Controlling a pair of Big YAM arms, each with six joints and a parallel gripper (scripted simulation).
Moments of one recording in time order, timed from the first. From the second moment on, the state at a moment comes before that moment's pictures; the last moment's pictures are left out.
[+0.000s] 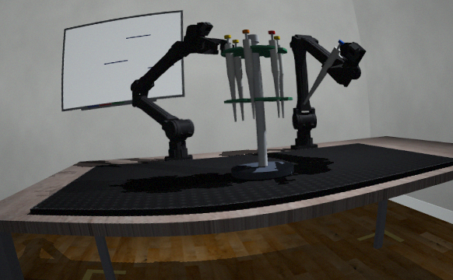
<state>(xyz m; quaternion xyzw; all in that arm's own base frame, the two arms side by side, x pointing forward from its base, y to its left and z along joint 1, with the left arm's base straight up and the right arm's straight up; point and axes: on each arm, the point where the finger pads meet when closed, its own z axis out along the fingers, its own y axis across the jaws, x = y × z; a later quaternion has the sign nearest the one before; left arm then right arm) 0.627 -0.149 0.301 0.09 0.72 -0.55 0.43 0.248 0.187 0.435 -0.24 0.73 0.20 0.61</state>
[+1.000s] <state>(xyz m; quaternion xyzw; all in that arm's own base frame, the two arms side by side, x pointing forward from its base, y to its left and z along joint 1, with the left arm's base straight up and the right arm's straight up) 0.448 -0.255 0.299 0.52 0.48 -0.56 0.43 0.231 0.175 0.449 -0.25 0.73 0.21 0.60</state>
